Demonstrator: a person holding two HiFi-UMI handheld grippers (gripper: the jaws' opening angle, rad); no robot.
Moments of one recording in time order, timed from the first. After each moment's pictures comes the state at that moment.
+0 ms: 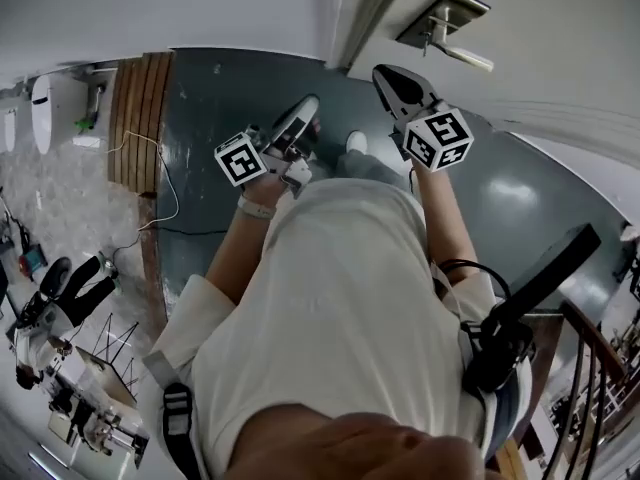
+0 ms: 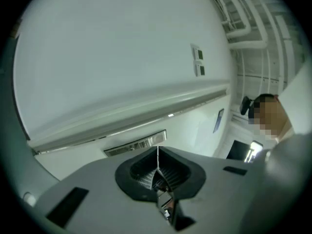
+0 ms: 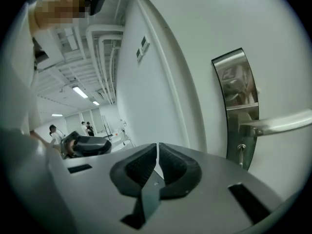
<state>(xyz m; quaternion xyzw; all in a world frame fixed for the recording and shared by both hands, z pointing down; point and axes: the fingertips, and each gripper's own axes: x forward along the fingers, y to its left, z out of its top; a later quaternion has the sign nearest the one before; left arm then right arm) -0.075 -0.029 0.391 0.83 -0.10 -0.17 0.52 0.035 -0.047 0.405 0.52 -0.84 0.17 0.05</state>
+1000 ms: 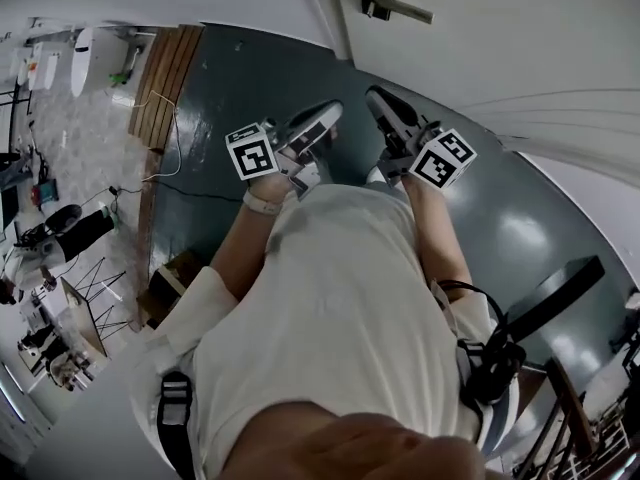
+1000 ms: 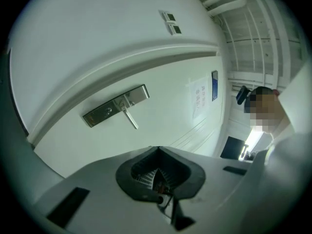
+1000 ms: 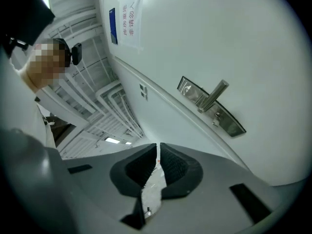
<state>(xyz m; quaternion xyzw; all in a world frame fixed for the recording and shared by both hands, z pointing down) 0.103 0.192 0.334 0.87 -0.11 -0.12 0.46 0.152 0.176 0.346 0.36 -0.86 0.31 -0.20</state>
